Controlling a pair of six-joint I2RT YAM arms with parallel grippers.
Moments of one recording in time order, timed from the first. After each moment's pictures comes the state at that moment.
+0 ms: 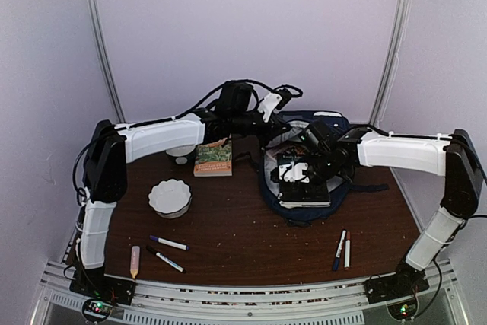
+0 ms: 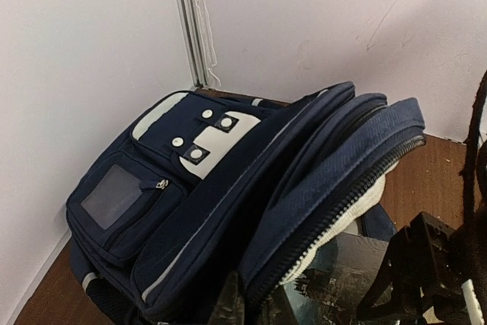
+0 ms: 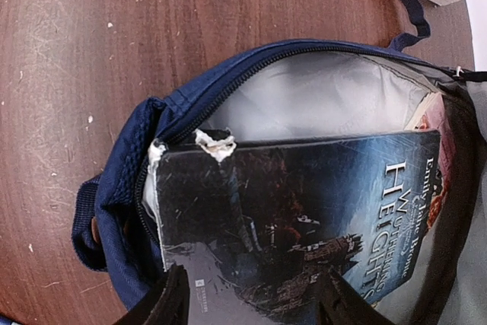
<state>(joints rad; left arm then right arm) -0.83 2.19 1.93 -0.07 0.35 0.18 0.70 1.64 1.18 -0.61 -0.01 -0.88</state>
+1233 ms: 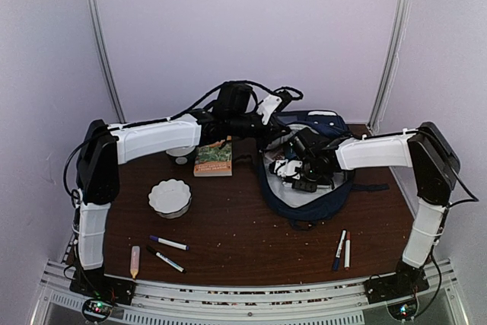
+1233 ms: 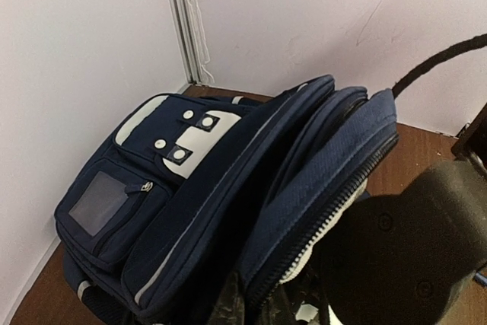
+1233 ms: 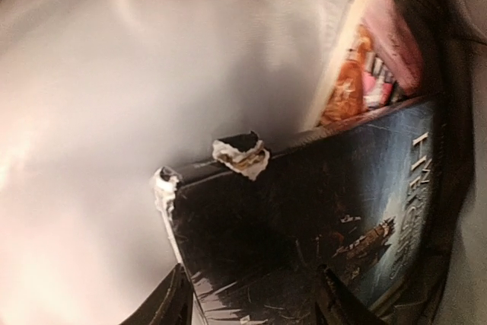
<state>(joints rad) -0.85 2.13 1.86 -0.08 0.34 0.18 0.66 1.85 1.20 -0.39 0.29 -0.74</state>
